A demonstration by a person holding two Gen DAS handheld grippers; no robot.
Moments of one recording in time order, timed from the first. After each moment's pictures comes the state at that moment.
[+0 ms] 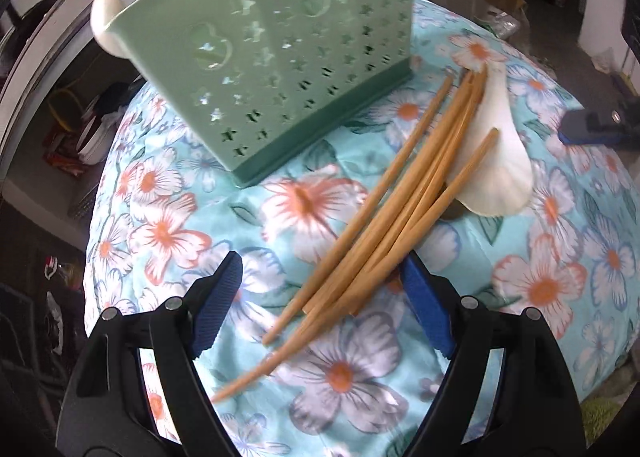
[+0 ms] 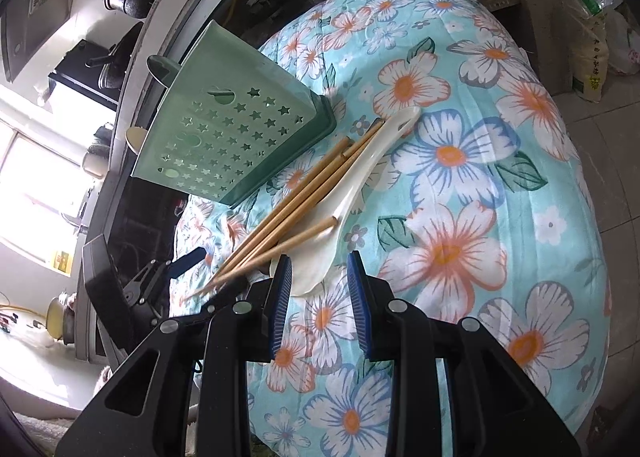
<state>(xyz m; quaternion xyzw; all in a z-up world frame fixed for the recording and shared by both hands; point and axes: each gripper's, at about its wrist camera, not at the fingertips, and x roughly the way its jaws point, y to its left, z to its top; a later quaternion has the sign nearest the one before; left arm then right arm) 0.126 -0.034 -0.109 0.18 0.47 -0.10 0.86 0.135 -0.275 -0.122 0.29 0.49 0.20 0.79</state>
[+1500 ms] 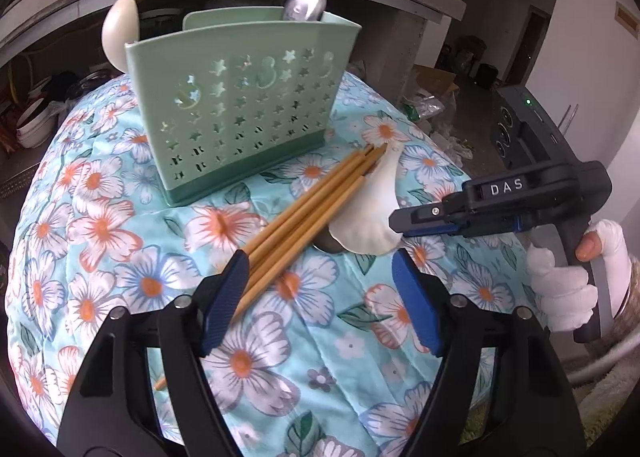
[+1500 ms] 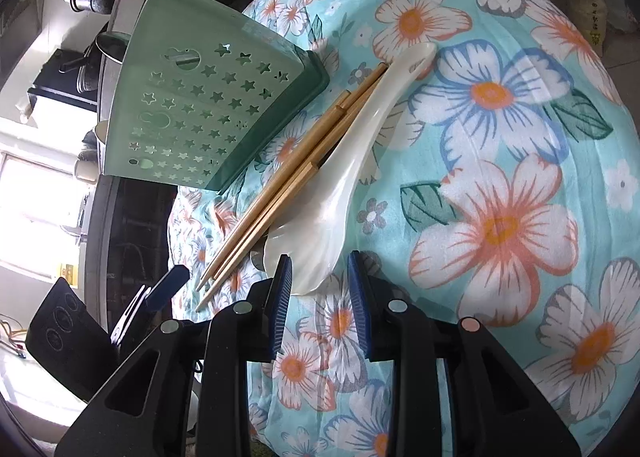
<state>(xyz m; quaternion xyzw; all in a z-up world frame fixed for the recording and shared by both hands) 0.085 -0.020 -0.077 0.02 0.40 -0.25 0.88 0.151 -0.253 -0.154 0.32 0.54 0.20 0.75</state>
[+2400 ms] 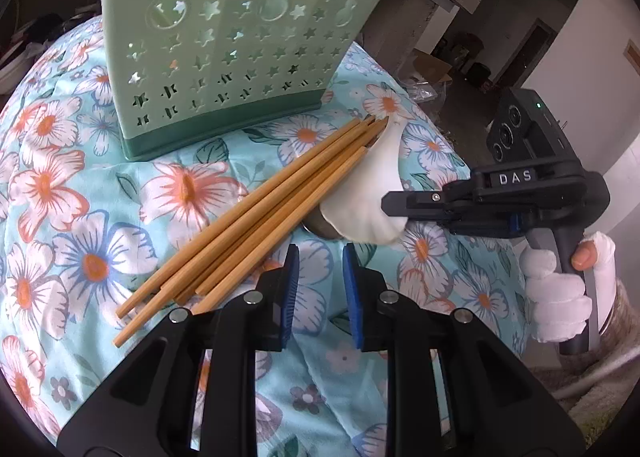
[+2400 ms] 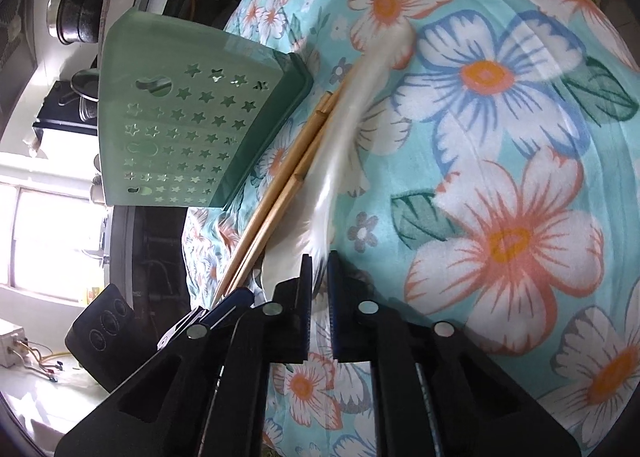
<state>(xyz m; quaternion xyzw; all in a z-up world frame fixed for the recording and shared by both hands) 0.118 -0.022 -0.113 -0.05 0.47 -0.28 0.84 0.162 -0.265 -0.171 0.39 0.54 0.20 0.72</state>
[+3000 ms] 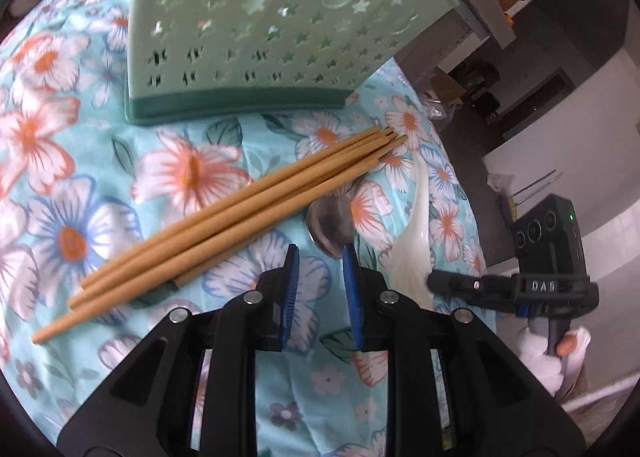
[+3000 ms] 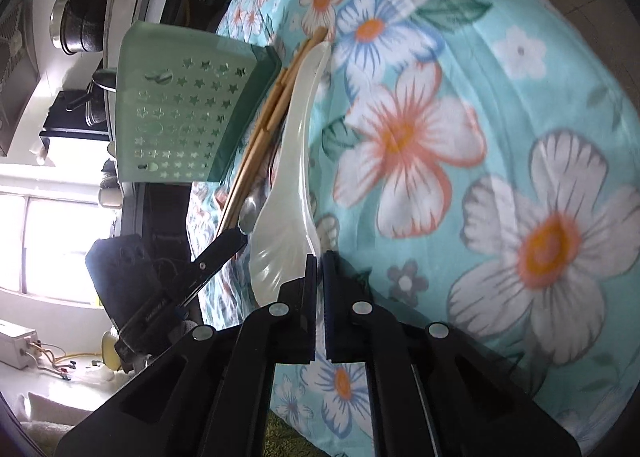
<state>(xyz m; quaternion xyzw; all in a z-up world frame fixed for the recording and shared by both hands) 0.142 -0.016 -0.126 -0.16 0.51 -0.25 0.81 0.106 -0.297 -0.180 0.41 0.55 0.21 0.70</state>
